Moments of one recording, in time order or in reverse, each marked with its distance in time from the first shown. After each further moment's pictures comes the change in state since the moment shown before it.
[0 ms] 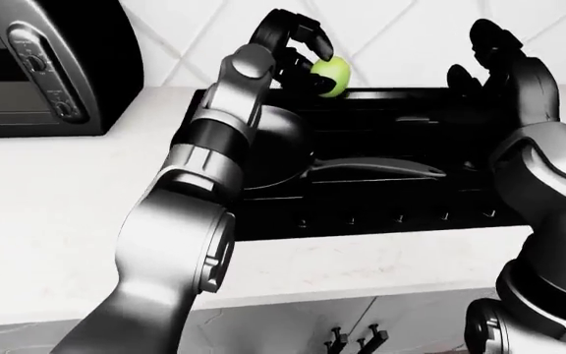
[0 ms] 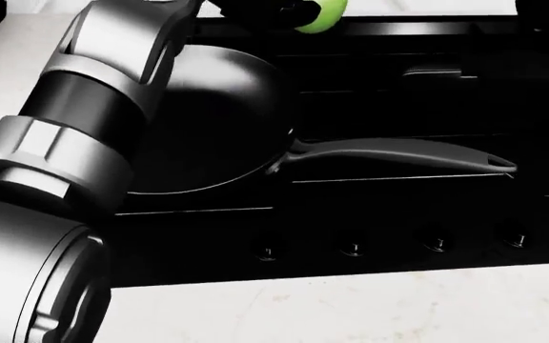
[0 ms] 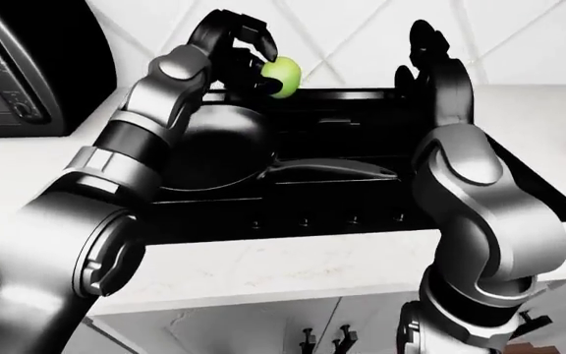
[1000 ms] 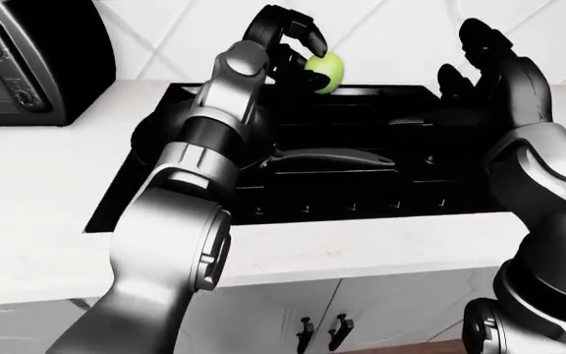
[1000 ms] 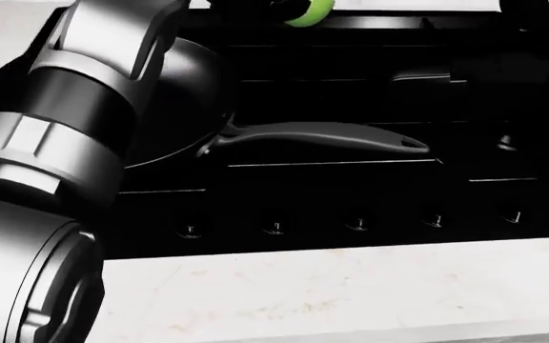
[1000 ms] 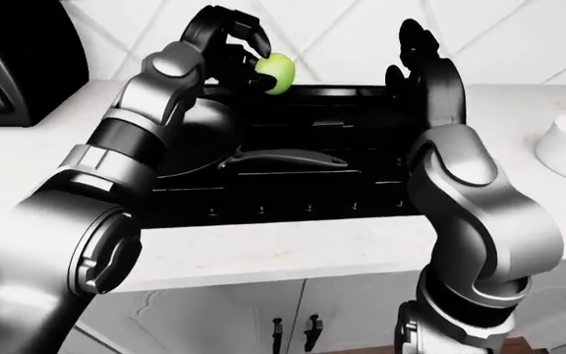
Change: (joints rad) left arm -0.003 0.018 0.007 0.002 0.008 -0.003 0.008; right arm -0.003 0.010 0.012 -0.011 0.014 0.002 0.014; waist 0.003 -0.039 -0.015
